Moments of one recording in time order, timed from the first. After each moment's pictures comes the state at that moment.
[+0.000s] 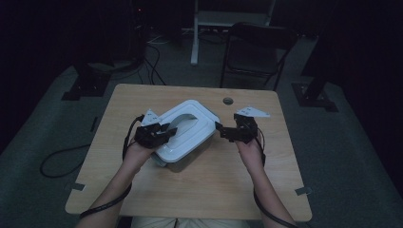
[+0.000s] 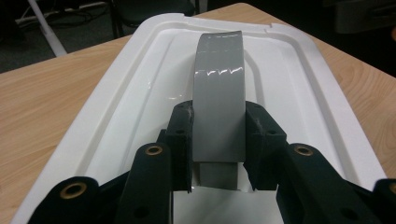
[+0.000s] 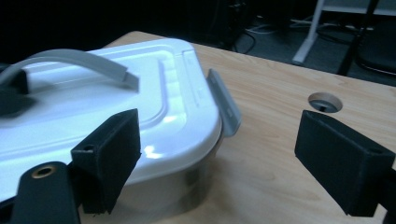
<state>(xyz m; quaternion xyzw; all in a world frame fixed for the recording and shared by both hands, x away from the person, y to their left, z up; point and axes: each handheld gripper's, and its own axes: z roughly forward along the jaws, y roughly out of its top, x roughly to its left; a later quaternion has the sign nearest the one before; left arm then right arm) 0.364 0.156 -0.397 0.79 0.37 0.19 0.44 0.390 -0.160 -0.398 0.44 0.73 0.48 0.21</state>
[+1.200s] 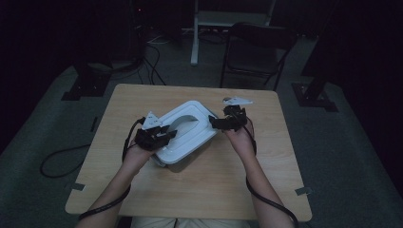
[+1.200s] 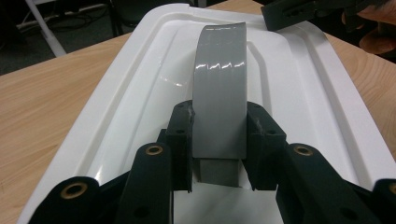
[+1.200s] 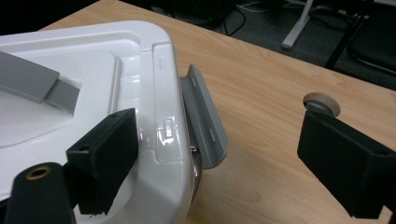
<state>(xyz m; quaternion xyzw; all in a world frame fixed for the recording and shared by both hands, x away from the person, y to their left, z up) 0.359 0.156 -0.403 0.80 0.36 0.19 0.44 0.437 -0.138 -0.409 0.44 0.77 0.42 0.22</state>
